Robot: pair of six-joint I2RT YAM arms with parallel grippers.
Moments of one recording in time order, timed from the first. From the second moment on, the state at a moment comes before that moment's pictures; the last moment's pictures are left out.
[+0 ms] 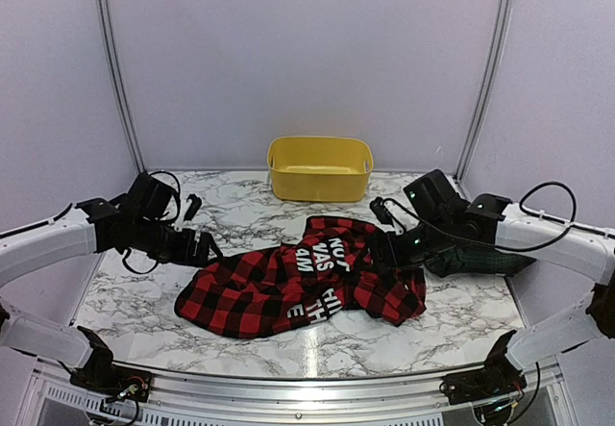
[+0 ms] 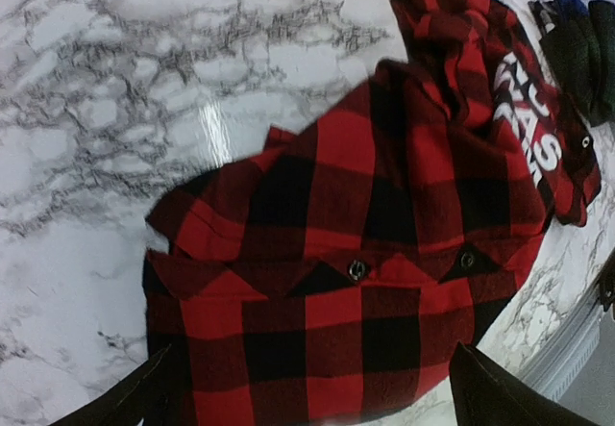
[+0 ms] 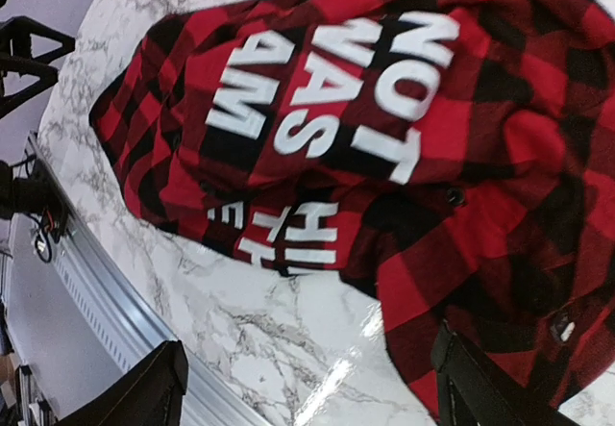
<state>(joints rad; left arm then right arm) -0.54 1.22 0.85 -0.55 0.16 -0.36 0.71 1.28 0.97 -0.59 -0.26 0.43</state>
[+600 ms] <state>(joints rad) -0.69 1.52 0.80 -0.73 -0.01 -0.71 0.85 1.64 0.94 -0.68 -0.07 0.39</state>
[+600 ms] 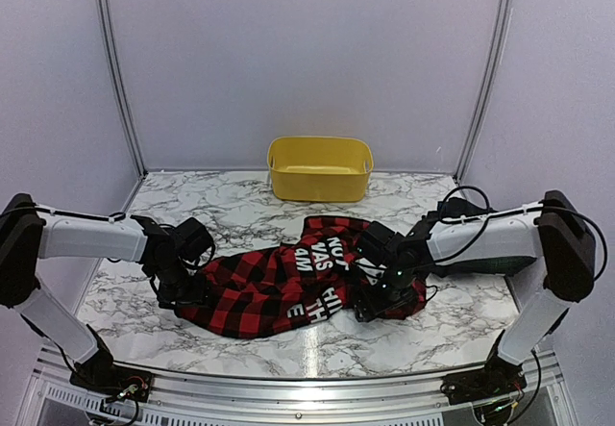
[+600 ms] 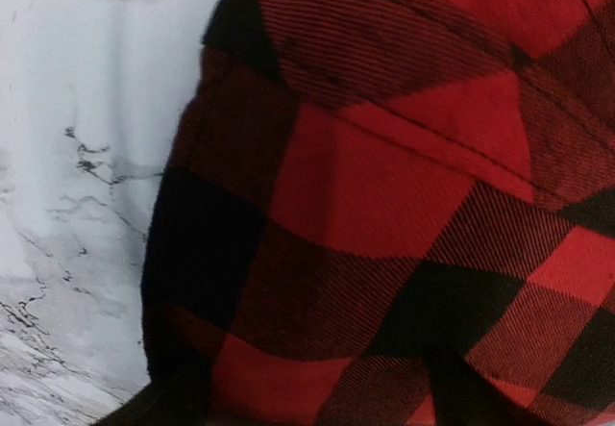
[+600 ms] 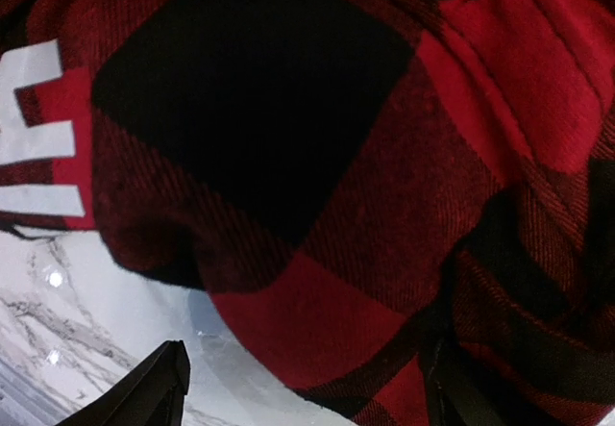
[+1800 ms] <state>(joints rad) -0.28 1.10 1.77 -0.69 0.26 -0.65 0.88 1.26 1.86 -1.00 -0.22 0.21</state>
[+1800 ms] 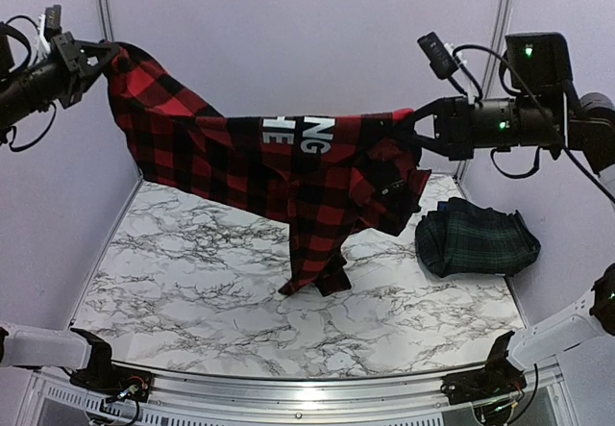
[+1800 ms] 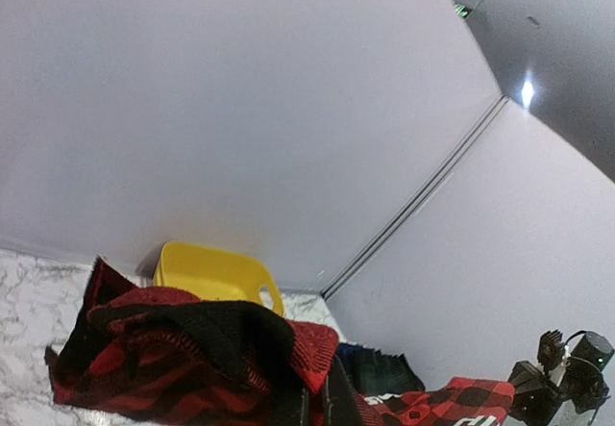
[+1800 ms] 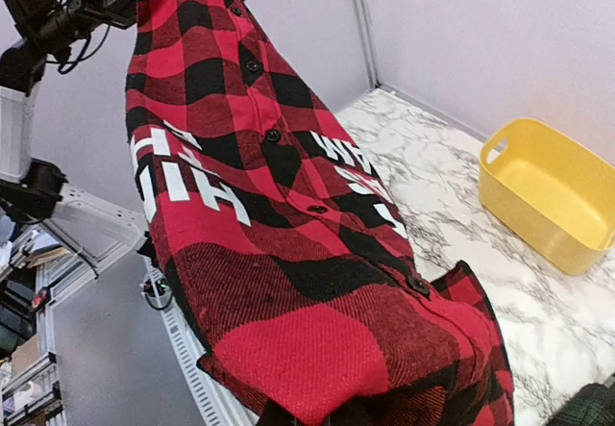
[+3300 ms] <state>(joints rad) -0.30 1.35 1.00 -0.78 0.07 -0.70 0.88 1.63 0.87 -0.40 -0.58 0.66</state>
